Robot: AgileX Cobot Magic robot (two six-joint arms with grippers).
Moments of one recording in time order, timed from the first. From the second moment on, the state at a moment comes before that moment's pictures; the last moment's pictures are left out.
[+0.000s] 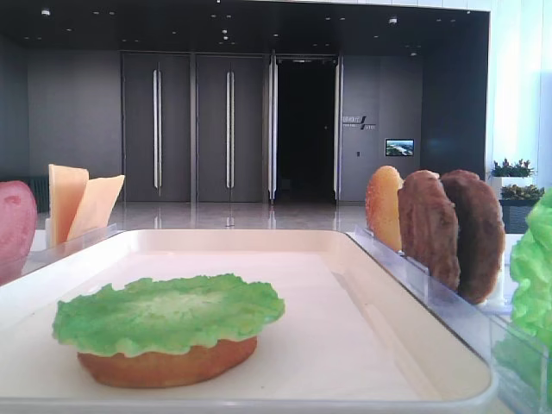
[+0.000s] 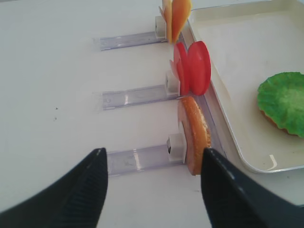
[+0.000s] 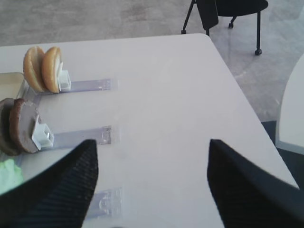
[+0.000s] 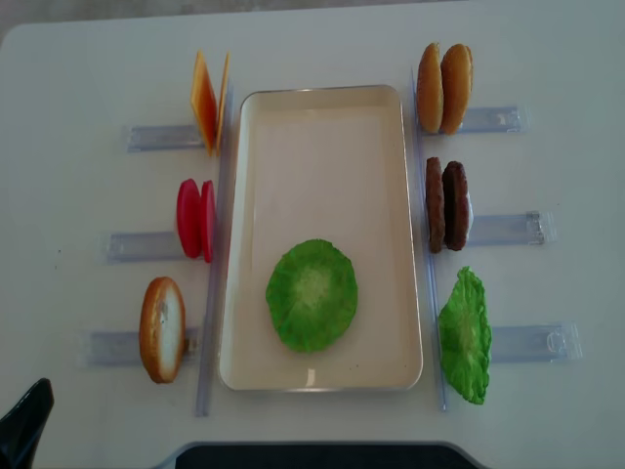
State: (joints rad) left arm 0.10 -0.02 -0.48 -0.15 1.13 0.22; right arm -0.06 -0.01 -0.56 0.00 1.07 -0.01
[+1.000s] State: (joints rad) left arm 0.10 -0.02 -0.48 -0.15 1.13 0.22; right arm -0.06 -0.01 -0.50 0.00 1.13 -0.01
